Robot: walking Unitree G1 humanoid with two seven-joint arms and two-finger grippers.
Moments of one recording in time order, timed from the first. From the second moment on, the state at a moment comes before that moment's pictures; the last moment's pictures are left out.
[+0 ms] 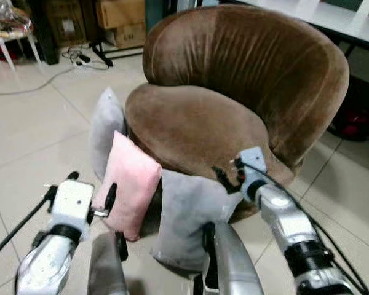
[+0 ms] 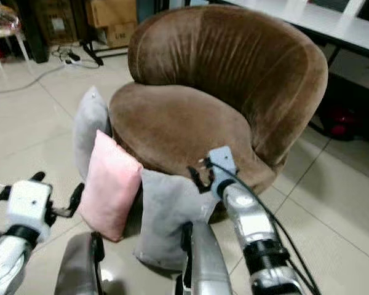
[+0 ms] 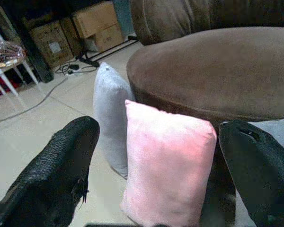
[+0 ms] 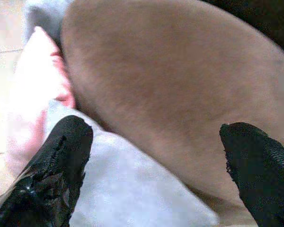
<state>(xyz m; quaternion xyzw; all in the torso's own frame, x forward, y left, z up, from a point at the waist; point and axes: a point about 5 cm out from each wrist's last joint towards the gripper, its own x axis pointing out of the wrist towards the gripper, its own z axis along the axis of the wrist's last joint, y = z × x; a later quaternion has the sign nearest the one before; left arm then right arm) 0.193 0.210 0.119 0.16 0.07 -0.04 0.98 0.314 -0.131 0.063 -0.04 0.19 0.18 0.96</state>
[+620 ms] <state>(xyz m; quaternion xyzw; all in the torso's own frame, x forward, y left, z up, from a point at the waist) 0.175 0.202 0.125 0.16 0.09 -0.06 0.98 0.314 -0.115 0.056 -0.04 0.19 0.21 0.96</state>
